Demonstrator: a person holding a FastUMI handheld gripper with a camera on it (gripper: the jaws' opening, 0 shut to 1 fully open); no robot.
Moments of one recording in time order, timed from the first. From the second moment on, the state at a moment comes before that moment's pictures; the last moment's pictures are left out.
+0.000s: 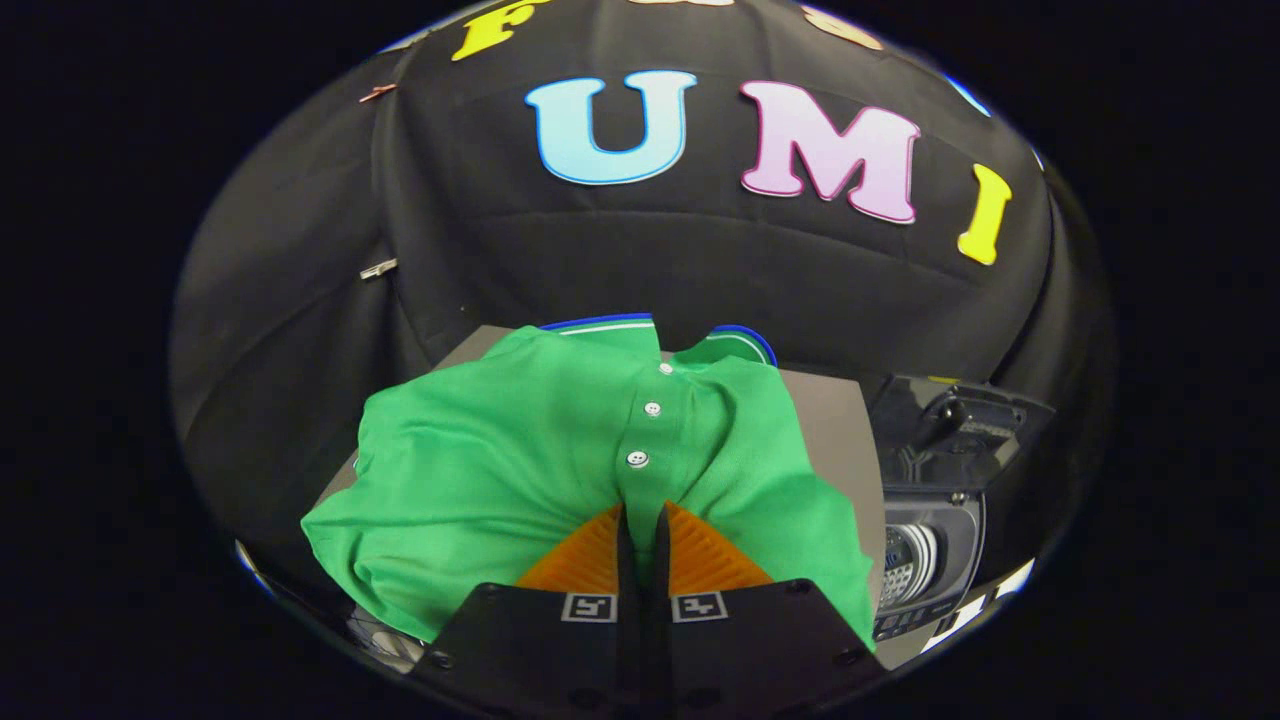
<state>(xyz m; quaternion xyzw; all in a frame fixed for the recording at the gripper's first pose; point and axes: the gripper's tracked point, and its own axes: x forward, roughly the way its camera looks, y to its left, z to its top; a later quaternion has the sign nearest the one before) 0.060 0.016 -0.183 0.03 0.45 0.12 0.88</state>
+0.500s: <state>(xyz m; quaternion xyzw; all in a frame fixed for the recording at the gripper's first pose) 0.056 0.007 -0.113 0.02 0.36 0.17 0.92</state>
